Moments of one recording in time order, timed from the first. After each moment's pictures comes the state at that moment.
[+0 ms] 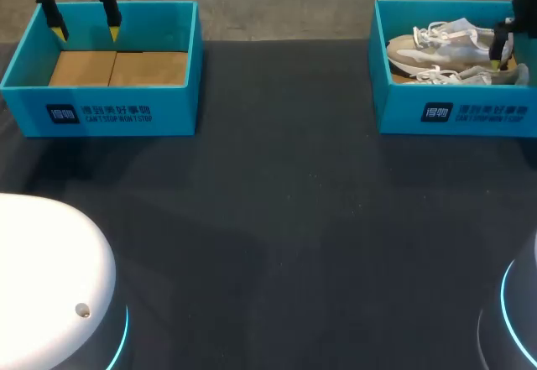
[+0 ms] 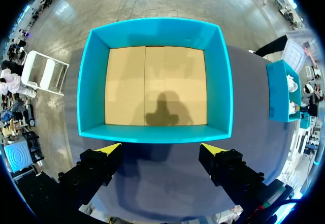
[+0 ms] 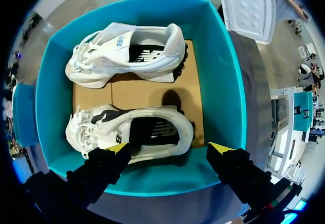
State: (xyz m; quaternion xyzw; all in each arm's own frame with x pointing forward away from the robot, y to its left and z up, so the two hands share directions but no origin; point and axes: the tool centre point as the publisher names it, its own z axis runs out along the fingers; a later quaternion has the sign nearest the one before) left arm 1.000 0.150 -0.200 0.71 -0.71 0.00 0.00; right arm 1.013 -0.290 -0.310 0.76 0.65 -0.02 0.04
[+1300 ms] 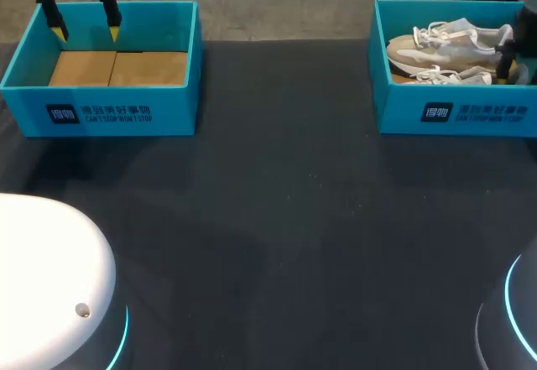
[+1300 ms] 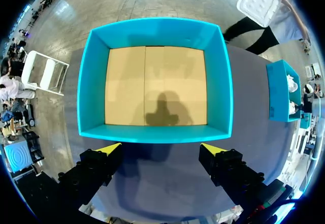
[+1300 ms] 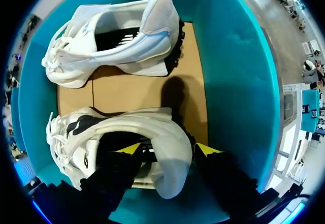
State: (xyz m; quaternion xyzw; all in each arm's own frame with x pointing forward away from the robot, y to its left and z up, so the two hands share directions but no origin) left arm 1.000 0.150 -0.200 0.71 -0.71 0.00 0.00; right arm 1.019 -0.308 -0.366 0.76 0.64 -0.03 0.00
